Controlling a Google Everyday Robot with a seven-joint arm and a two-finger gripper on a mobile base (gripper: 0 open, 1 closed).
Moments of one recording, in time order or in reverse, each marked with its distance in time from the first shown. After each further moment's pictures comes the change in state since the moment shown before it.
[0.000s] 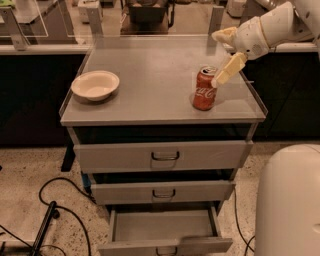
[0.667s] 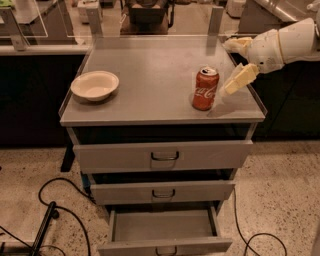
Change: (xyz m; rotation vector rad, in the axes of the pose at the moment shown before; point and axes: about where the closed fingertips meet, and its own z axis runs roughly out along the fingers) arm 0.009 0.032 -0.022 0.057 -0.078 0.081
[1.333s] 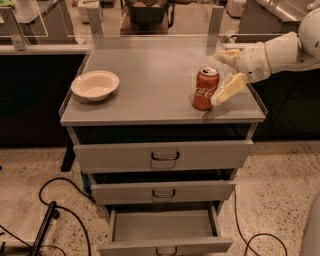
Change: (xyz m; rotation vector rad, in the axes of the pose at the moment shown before) arm 0.017 0.013 0.029 -0.069 -0.031 0.041
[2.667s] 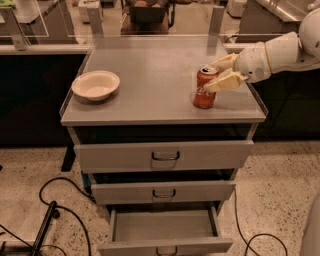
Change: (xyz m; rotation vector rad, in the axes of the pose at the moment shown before) arm 0.000 0.000 0.000 0.000 0.000 0.000
